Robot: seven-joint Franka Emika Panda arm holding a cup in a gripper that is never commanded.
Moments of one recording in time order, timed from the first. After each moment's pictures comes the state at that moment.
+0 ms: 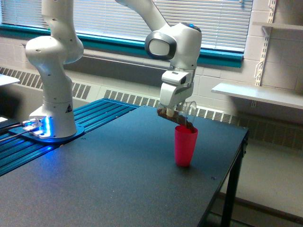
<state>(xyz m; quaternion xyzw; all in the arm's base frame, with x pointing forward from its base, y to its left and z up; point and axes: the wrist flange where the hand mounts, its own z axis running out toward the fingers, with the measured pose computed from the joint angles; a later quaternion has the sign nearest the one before) 0.497 0.052 0.289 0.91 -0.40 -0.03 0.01</state>
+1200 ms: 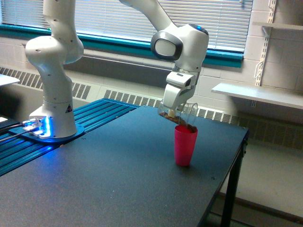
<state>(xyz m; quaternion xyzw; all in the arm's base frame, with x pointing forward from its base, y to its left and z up) 0.508 0.053 0.287 0.92 -0.39 -0.07 0.02</state>
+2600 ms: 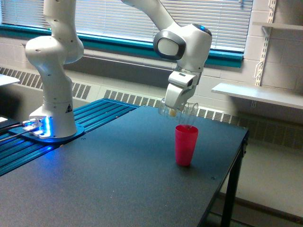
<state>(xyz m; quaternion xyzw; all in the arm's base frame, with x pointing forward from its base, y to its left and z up) 0.513 0.056 0.289 0.92 -0.38 -0.08 0.03</state>
